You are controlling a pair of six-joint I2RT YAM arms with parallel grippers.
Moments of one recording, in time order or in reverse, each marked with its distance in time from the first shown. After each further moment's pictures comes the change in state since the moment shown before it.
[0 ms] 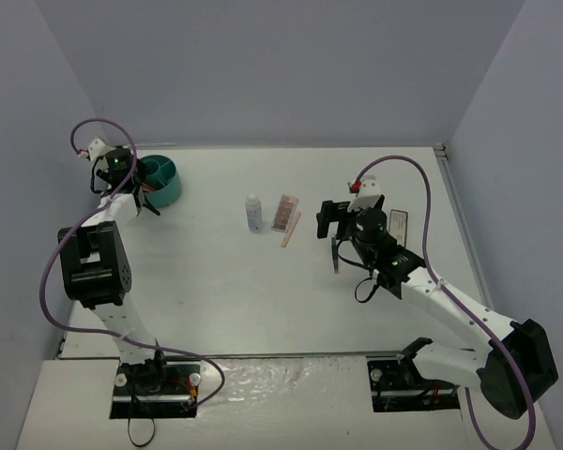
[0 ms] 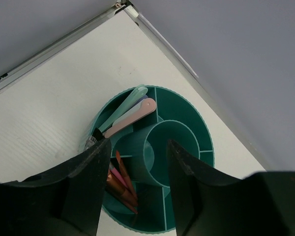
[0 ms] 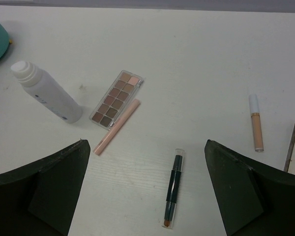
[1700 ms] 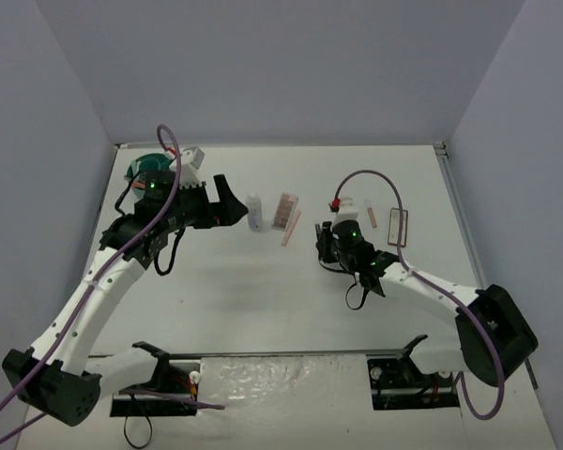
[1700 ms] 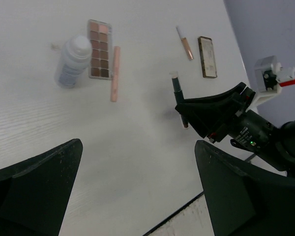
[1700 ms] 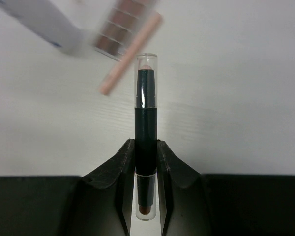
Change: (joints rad) left arm -0.544 -0.737 -0.098 -0.740 0.506 0.165; right arm 0.045 0.215 -0.075 -0.047 -0.074 0.176
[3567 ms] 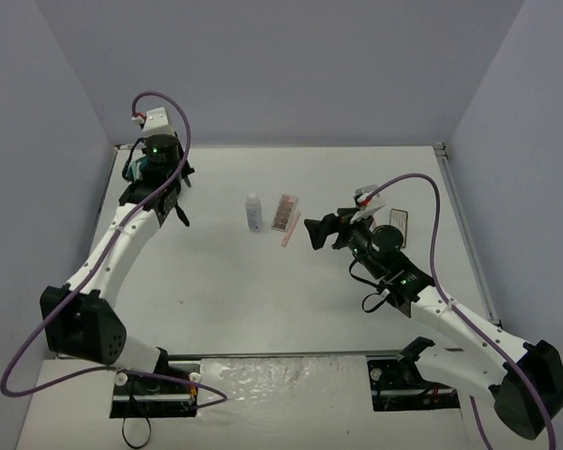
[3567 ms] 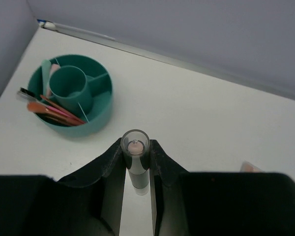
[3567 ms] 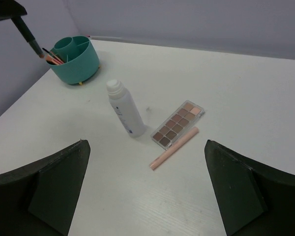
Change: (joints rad) left arm 0.125 0.298 0.128 0.312 -0.615 0.166; right arm -0.007 -0.360 -0.054 0.273 -0.141 -0.159
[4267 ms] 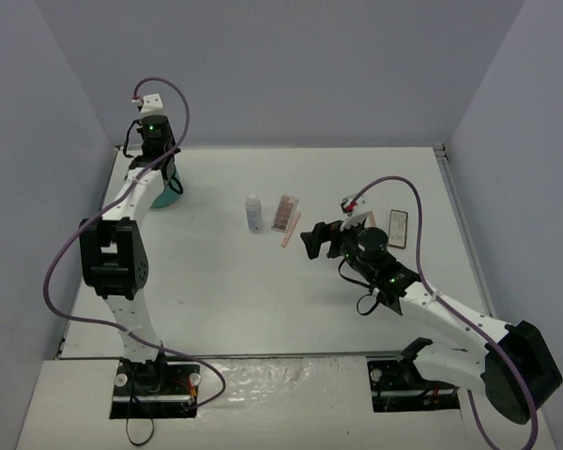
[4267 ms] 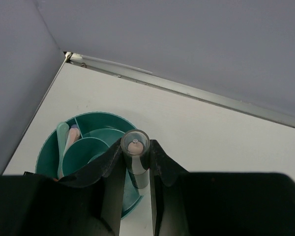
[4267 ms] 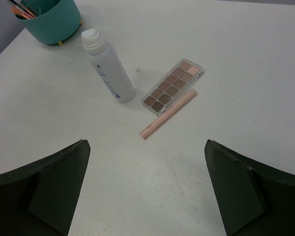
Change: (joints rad) left arm 0.204 0.518 0.314 0.218 0.057 0.168; right arm 0.000 0.107 -0.057 0.009 -0.009 0.009
